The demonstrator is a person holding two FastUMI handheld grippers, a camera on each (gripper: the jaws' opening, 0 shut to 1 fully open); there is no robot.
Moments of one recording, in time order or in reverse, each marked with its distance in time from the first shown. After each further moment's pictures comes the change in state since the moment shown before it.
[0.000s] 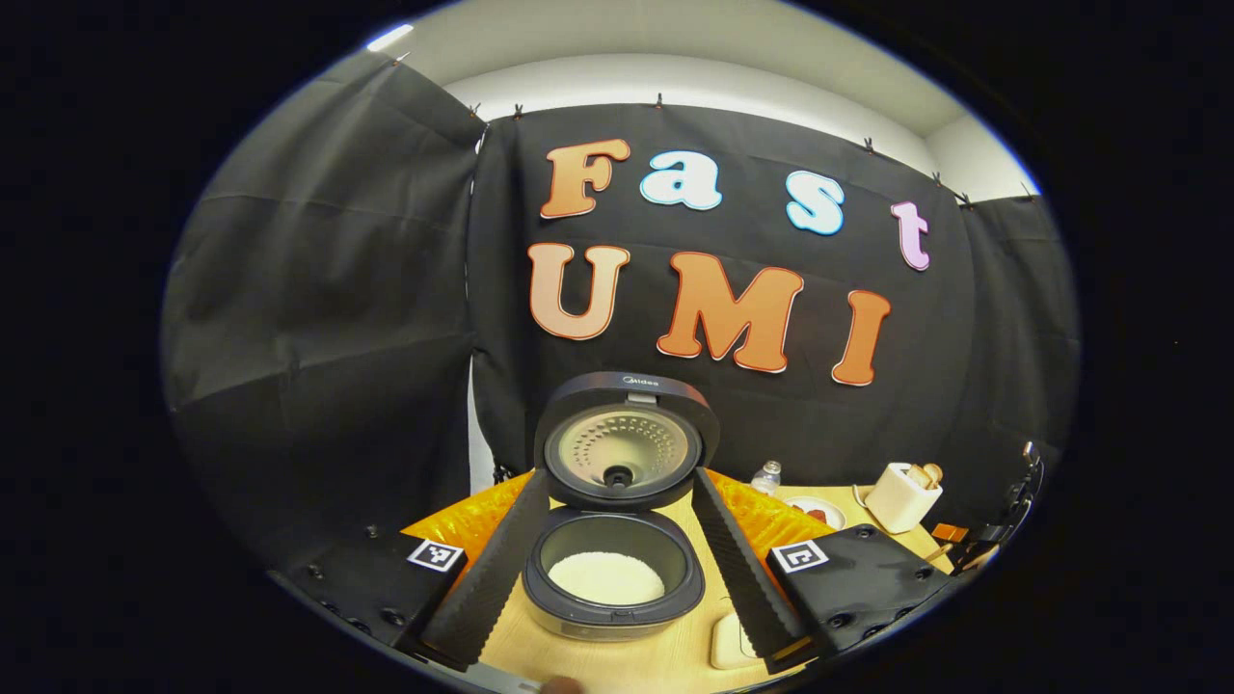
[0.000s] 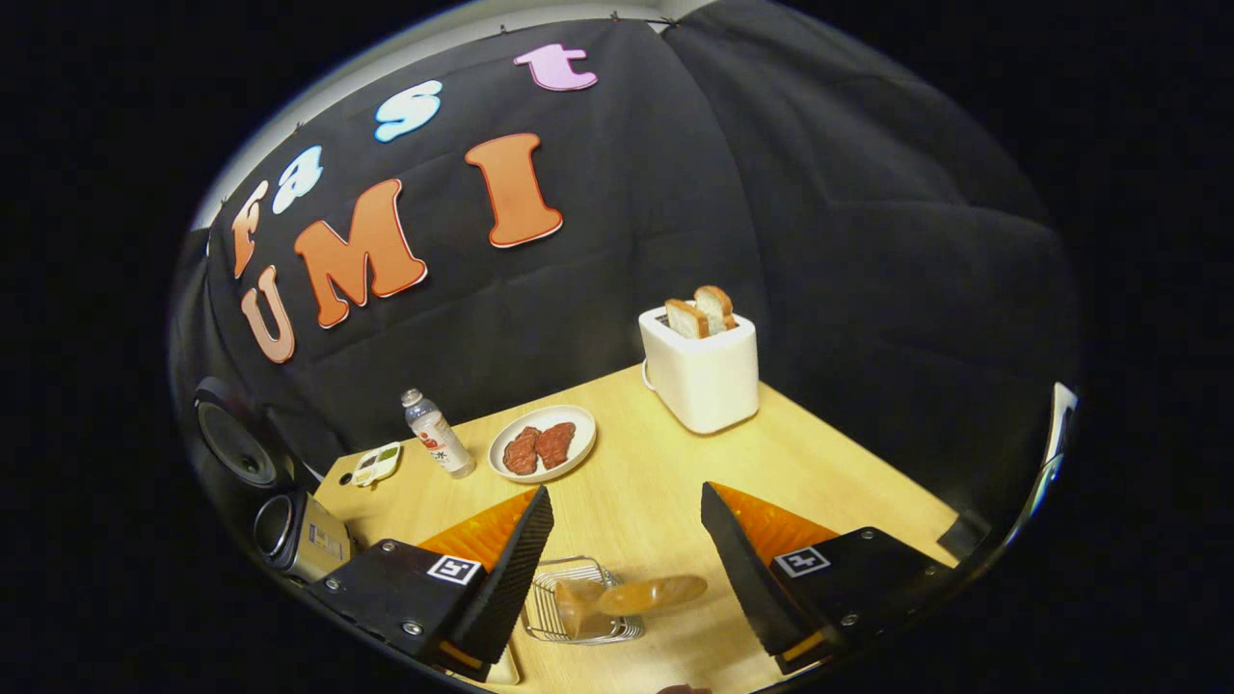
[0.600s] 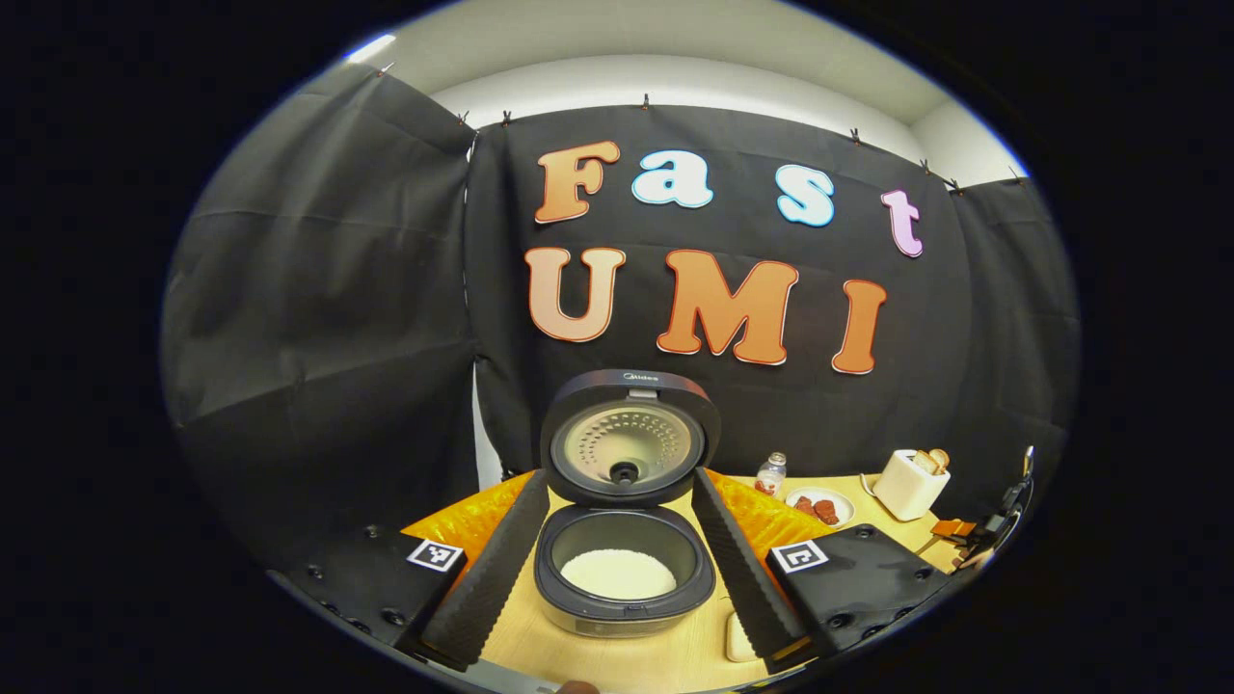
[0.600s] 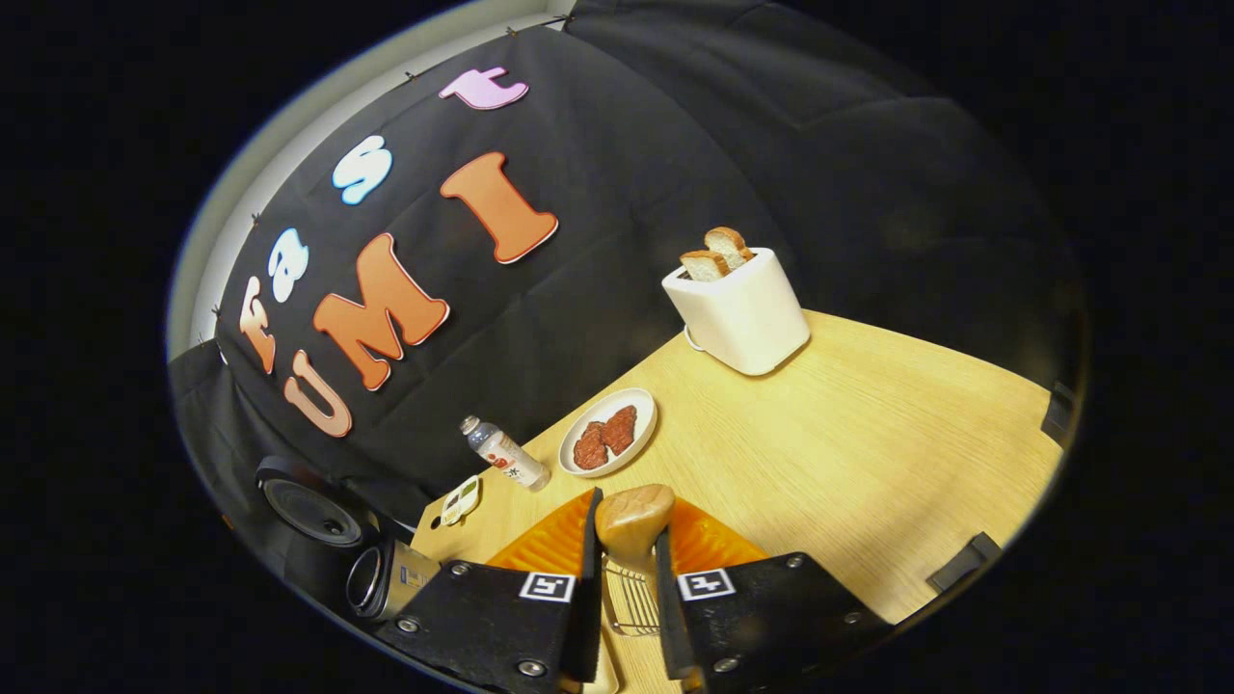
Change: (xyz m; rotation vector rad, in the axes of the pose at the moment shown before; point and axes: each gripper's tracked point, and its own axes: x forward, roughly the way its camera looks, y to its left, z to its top) left arm -0.015 0.006 -0.007 0.066 -0.009 0.005; right arm 0.003 0.031 -0.053 0.350 0.068 0.159
